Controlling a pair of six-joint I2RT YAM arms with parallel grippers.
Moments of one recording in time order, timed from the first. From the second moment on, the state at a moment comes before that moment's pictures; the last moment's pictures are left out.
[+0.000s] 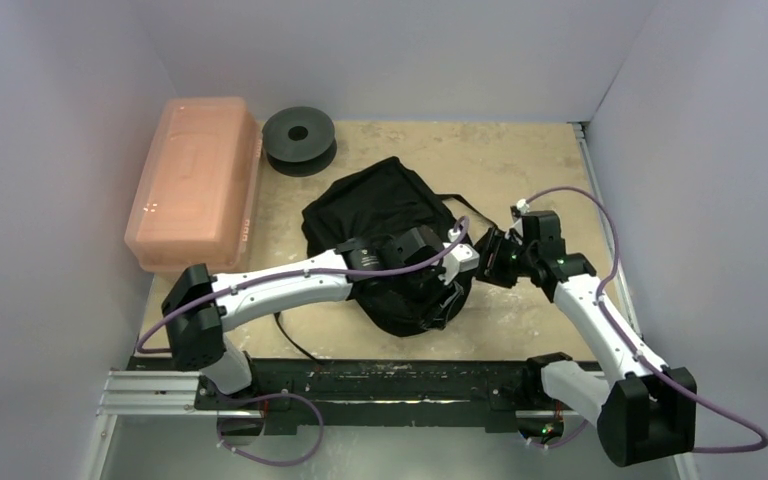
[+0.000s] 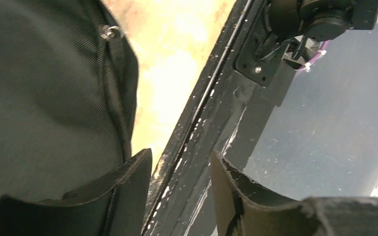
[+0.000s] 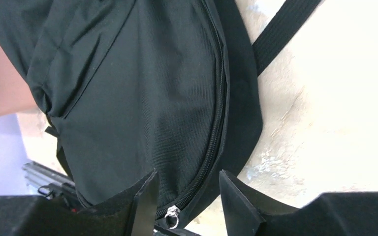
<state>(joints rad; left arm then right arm) -1.15 1.59 1.32 -0.59 0.24 -0.27 0.18 1.03 0.71 -0.55 -0.35 0.55</state>
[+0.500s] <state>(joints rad) -1.14 1.81 1.47 -0.61 0.32 -0.28 0.17 1.00 0.55 -0.44 -0.49 0.72</state>
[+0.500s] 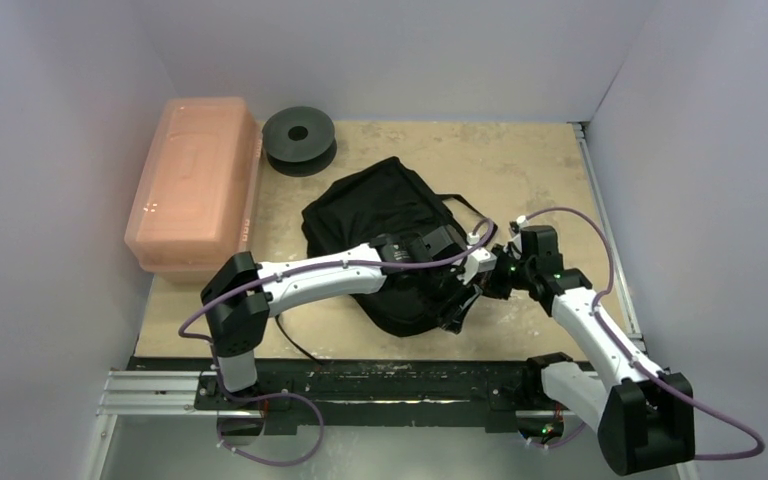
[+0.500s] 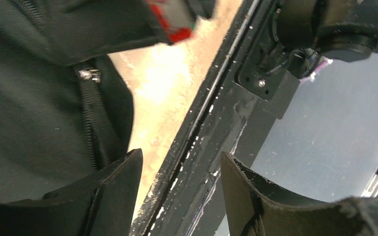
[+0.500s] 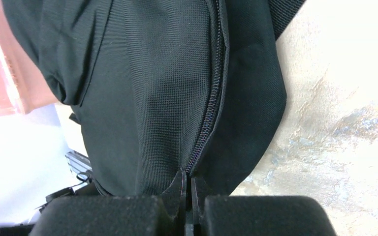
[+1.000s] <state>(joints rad) -1.01 1.80 1.47 -0.58 0.35 -0.39 0.17 0.87 0.51 -0.39 -0.56 0.67</state>
